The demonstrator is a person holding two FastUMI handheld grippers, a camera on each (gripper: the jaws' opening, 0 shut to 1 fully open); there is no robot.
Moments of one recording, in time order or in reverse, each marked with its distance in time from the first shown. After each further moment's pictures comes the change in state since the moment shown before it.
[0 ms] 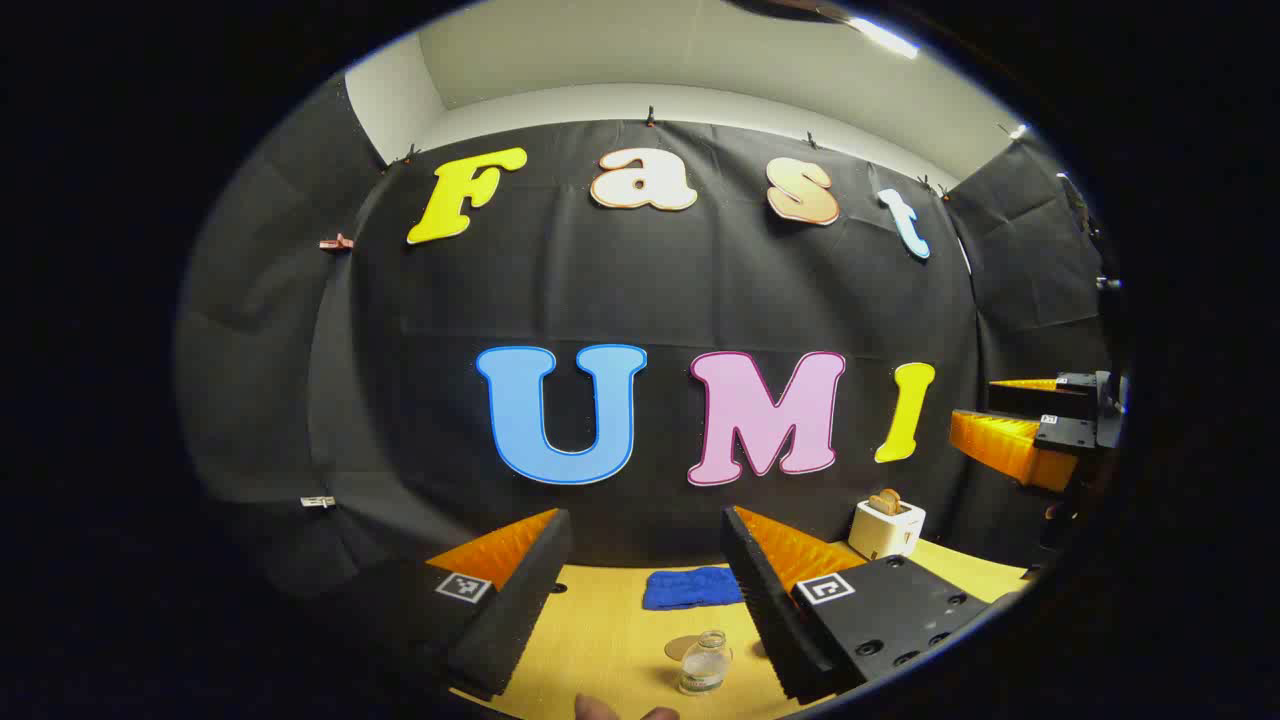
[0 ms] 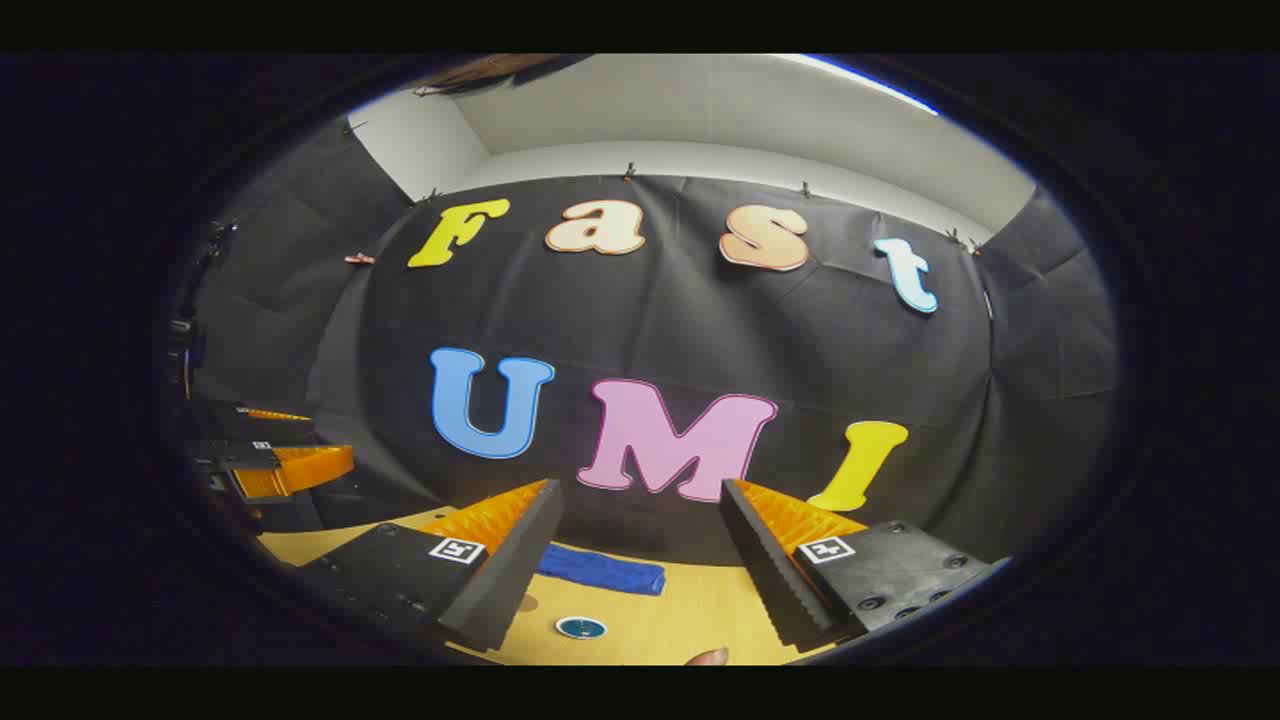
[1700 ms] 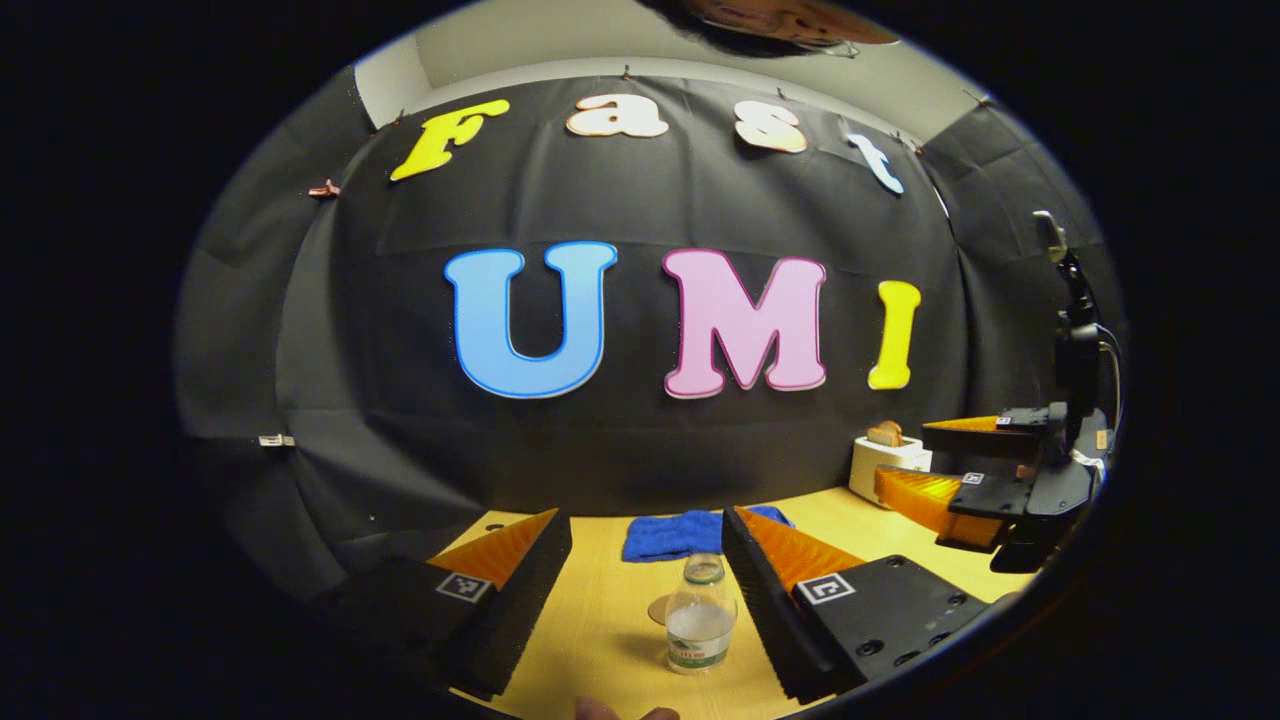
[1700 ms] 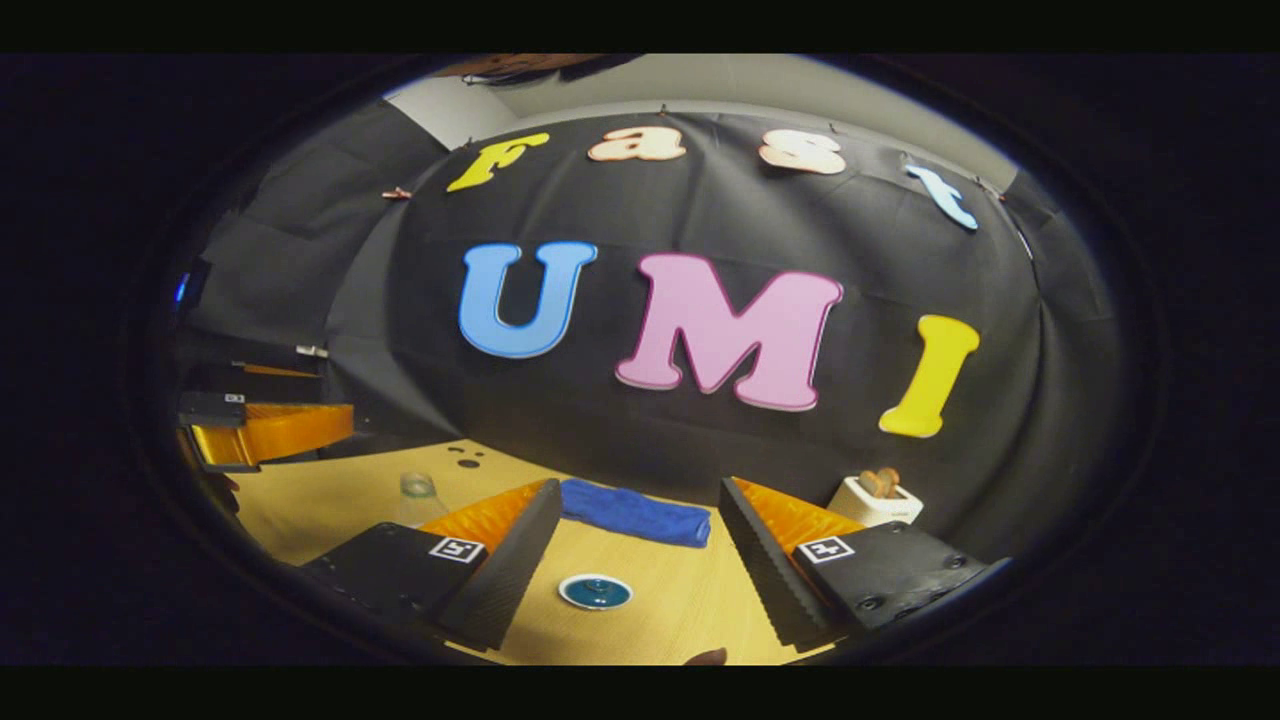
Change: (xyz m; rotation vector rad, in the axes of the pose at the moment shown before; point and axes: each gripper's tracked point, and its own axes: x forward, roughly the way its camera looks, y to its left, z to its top) left arm 0.034 -0.030 -0.193 0.045 0.084 -0.063; right arm 0.046 0.051 -0.253 0.016 0.157 0.102
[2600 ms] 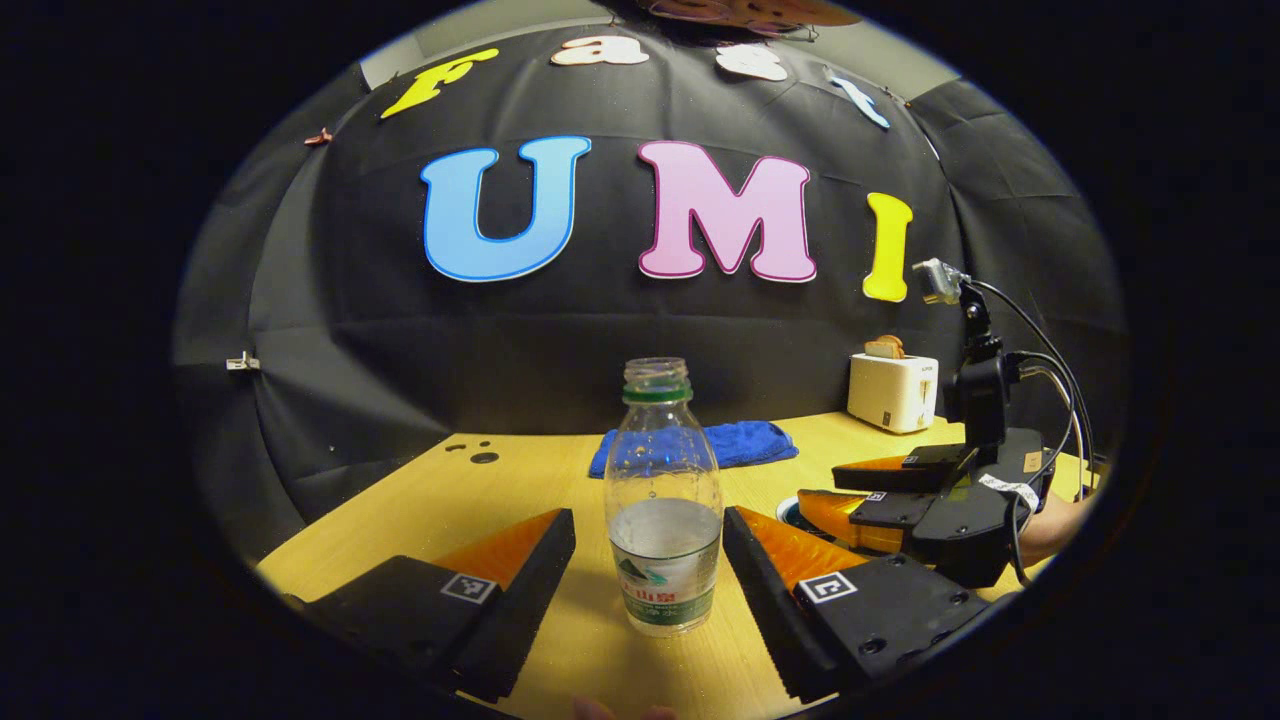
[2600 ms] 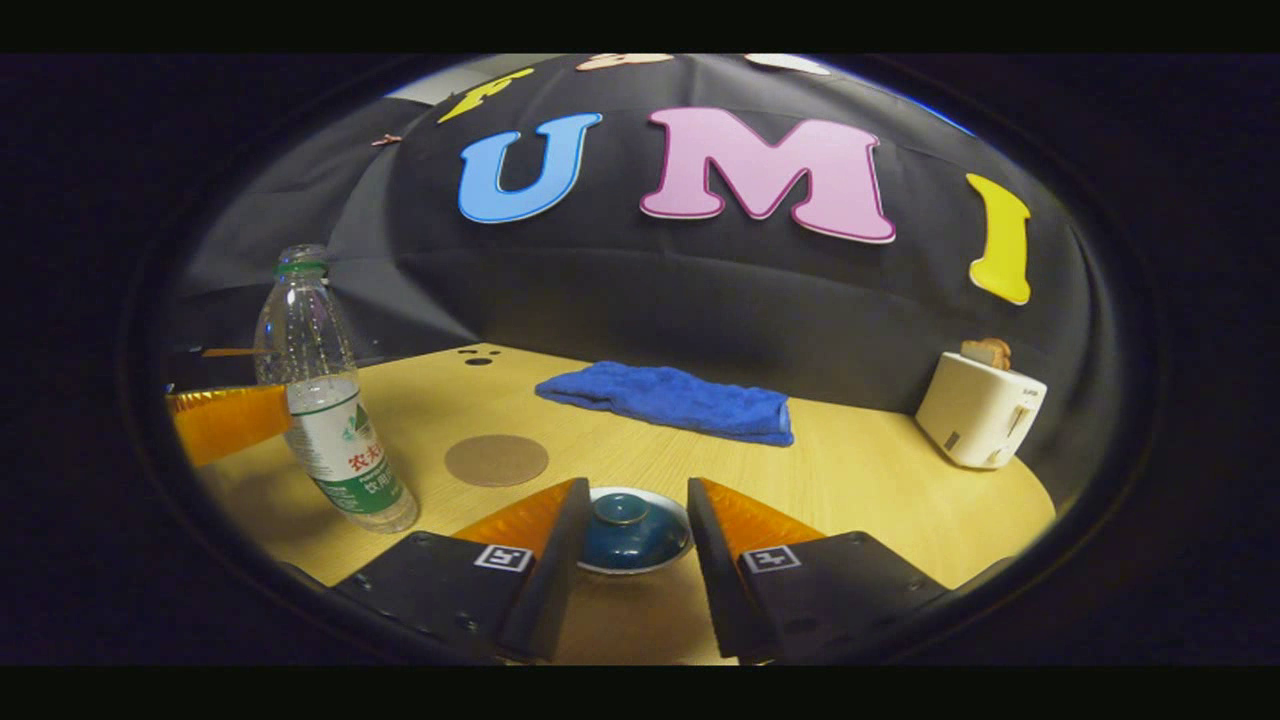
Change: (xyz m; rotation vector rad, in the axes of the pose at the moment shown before) left arm 0.039 -0.034 -0.141 -0.029 0.150 -0.012; right arm 0.079 0.039 -0.199 0.097 0.283 0.131
